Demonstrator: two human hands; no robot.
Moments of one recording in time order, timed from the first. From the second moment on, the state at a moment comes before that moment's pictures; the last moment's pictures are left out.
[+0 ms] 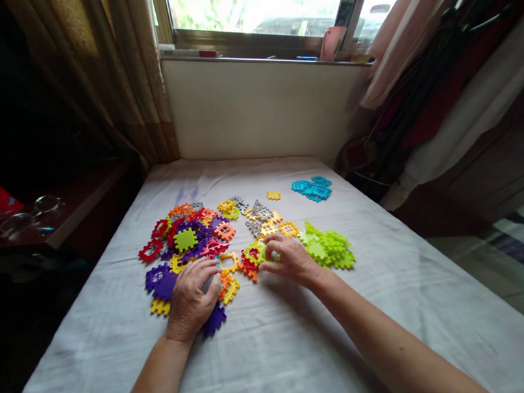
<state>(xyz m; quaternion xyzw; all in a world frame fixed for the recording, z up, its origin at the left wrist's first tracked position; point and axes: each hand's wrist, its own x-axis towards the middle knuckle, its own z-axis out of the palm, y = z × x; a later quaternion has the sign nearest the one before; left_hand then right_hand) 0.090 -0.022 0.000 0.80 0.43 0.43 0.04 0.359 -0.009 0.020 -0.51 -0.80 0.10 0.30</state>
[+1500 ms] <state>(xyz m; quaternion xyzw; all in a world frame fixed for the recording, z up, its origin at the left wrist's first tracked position) 0.092 -0.023 0.002 0.79 0.45 0.41 0.08 0.451 -0.031 0.052 -0.80 -0.59 -0.07 0.08</state>
